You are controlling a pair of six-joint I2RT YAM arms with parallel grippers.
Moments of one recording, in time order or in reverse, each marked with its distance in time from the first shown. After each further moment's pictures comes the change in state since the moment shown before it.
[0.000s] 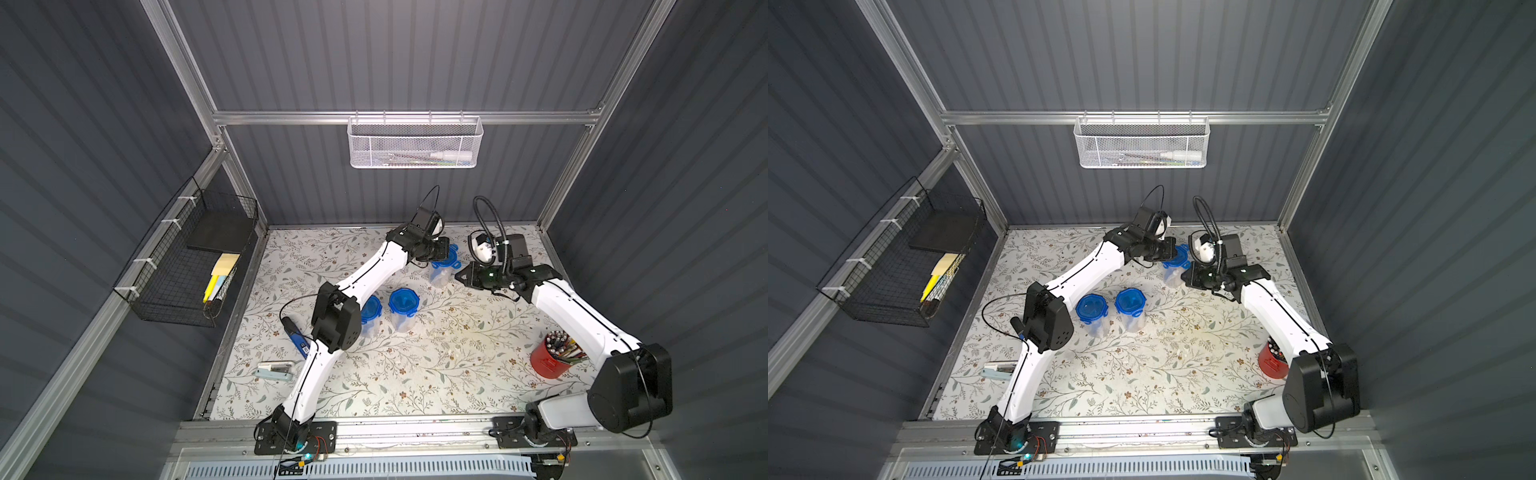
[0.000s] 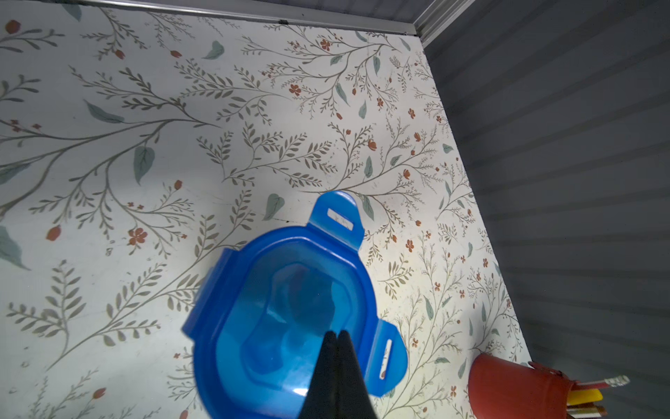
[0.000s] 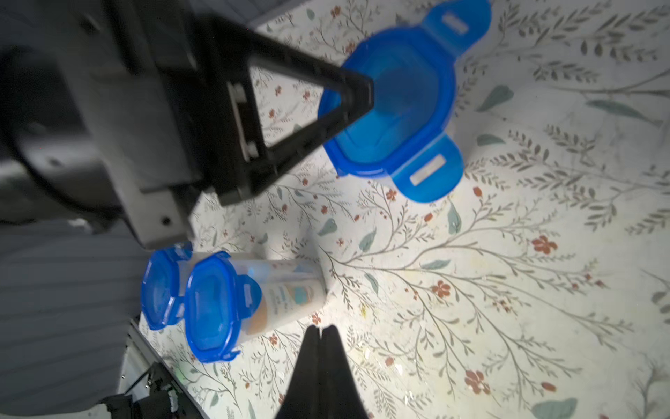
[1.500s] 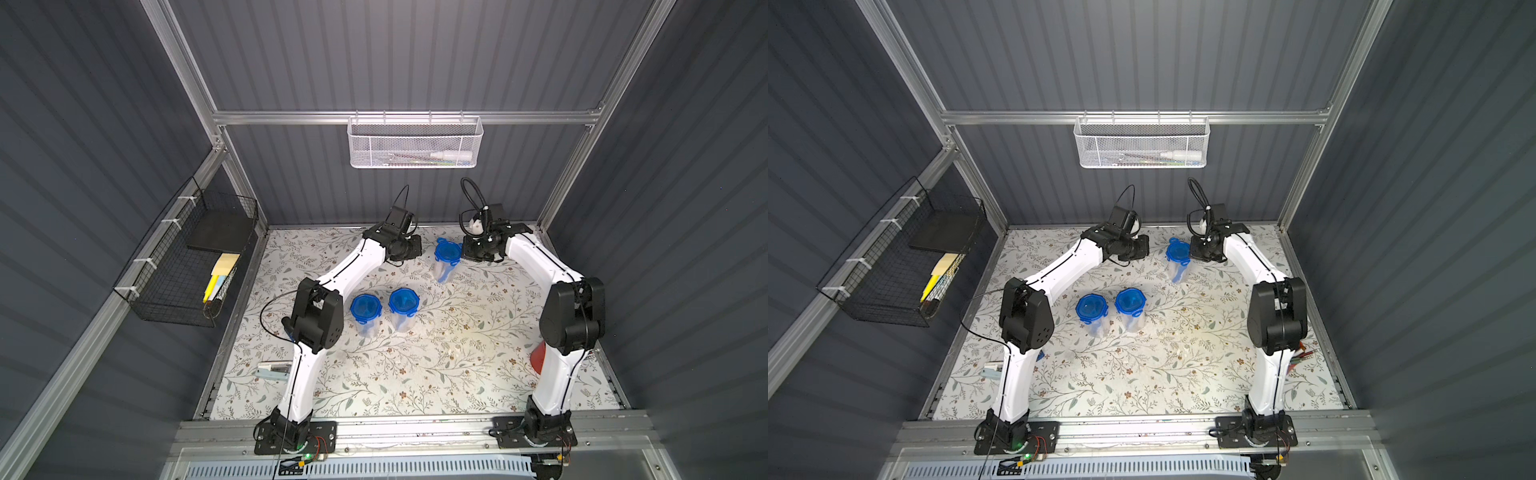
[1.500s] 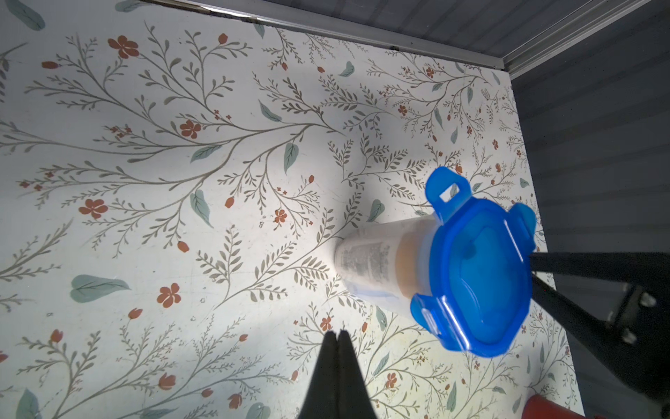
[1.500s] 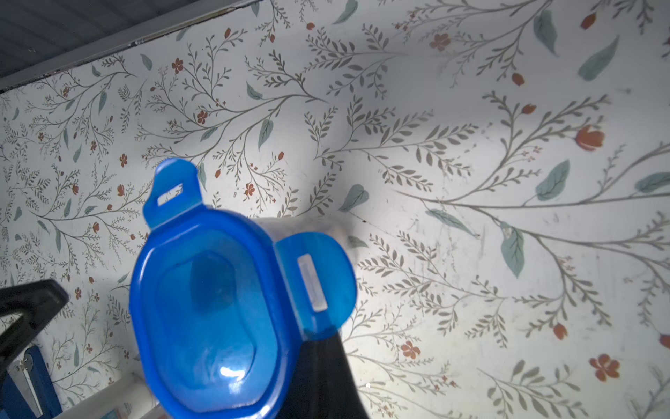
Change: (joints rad) left arm 0.106 -0.129 -0.243 0.043 -0.058 -0.008; right arm -0.090 0.540 0.565 -0.179 0.221 -0.072
